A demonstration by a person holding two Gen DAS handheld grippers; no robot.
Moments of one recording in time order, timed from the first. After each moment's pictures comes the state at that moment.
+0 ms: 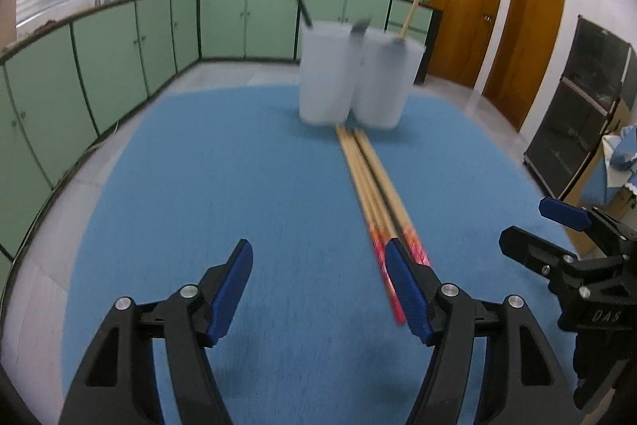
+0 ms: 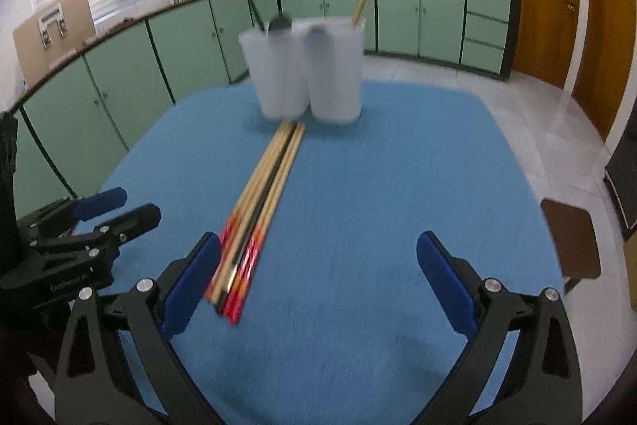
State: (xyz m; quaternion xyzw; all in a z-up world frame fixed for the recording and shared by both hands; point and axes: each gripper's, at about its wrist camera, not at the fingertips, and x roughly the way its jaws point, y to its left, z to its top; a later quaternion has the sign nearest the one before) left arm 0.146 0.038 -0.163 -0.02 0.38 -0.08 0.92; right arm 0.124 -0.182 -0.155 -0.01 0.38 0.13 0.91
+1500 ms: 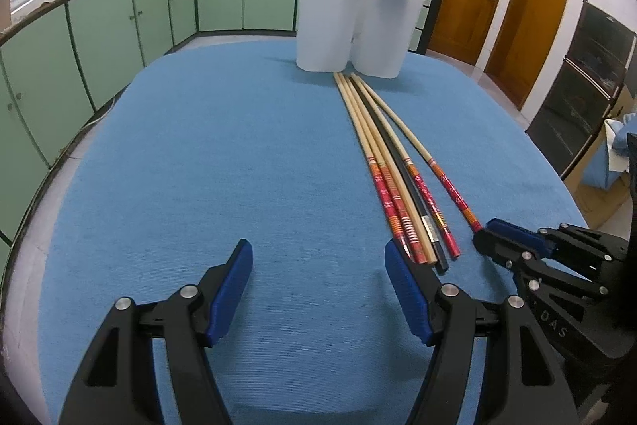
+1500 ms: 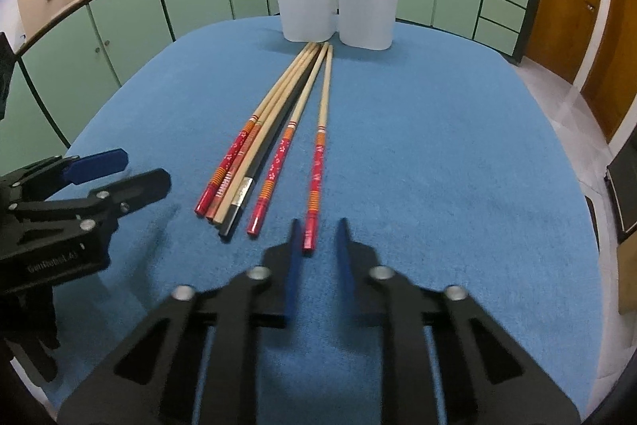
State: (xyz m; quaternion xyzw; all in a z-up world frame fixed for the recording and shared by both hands) left arm 0.130 0.031 -0.191 -0.02 0.42 -0.09 0.90; right arm 0.111 -0.162 -0.189 -0.06 0.43 0.14 0.89
